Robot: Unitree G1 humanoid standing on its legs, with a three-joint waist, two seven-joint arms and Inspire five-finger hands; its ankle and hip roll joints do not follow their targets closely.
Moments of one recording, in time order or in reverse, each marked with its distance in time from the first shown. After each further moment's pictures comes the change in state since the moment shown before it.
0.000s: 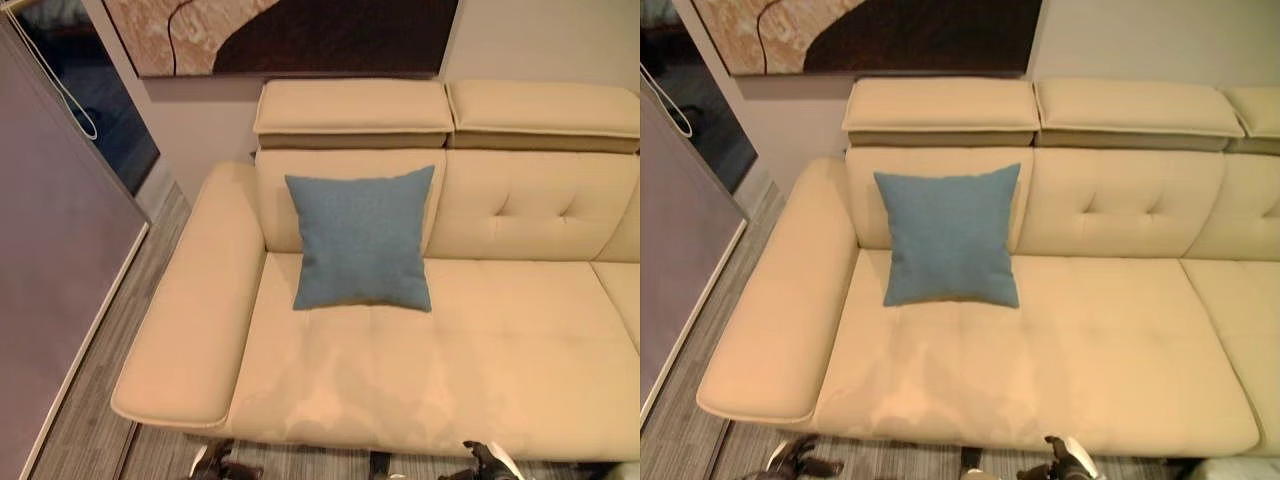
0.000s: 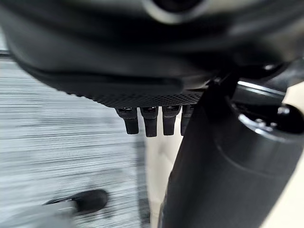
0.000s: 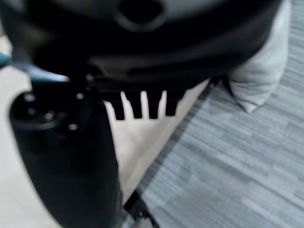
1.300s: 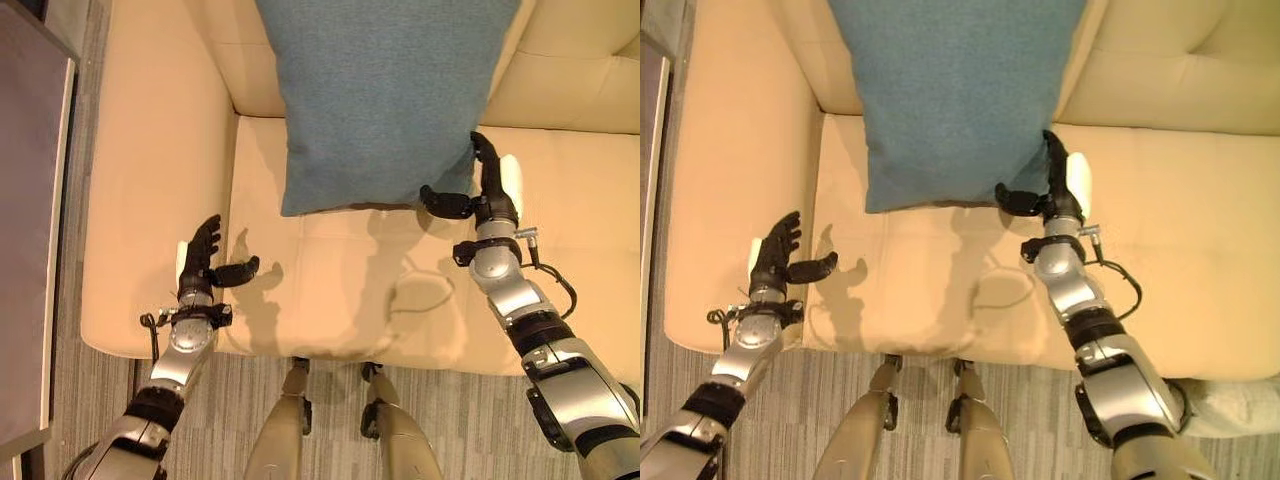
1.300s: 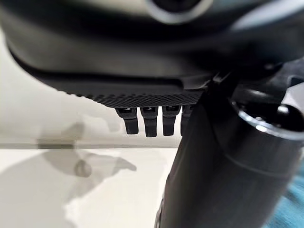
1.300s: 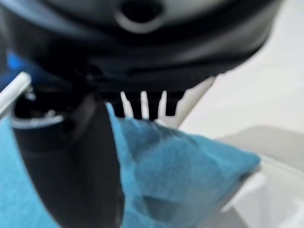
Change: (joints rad) left arm -0.240 0.274 -0.068 -0.679 -0.263 -0.099 0.201; right arm -0.705 -0.223 0.014 -0.468 0.223 -0.005 -0.245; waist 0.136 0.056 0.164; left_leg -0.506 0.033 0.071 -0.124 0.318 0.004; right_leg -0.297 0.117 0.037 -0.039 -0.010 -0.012
